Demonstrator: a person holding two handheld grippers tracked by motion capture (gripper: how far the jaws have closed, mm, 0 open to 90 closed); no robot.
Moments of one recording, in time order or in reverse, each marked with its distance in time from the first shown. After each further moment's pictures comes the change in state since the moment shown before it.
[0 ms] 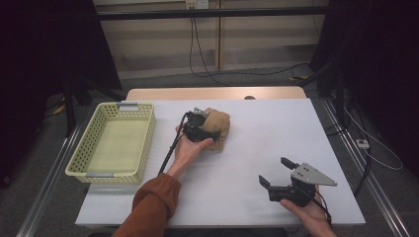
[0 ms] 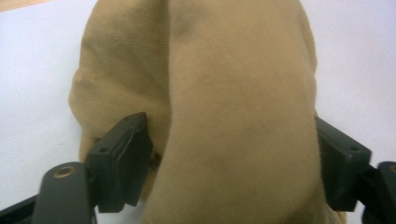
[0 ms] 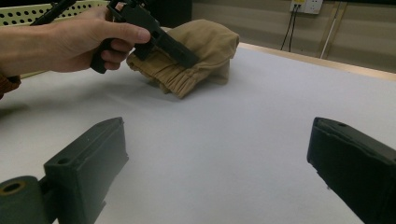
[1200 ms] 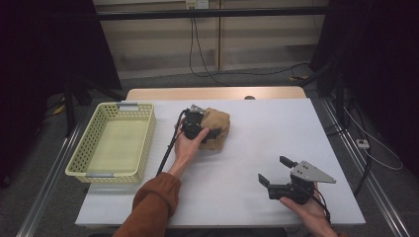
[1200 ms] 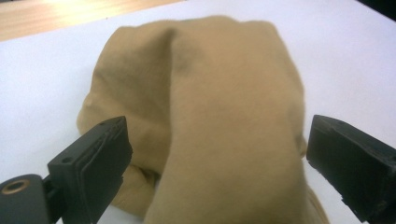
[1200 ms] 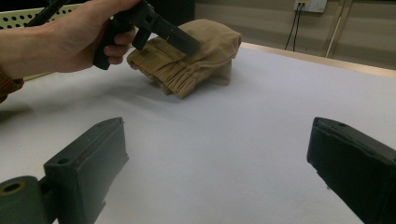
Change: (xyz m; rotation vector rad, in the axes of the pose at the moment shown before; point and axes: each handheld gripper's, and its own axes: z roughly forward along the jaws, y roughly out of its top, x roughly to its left) left arm 0.003 0.006 -0.011 -0.075 -0.032 -0.007; right arm -0.004 0.000 0.005 -0.003 0.018 0.011
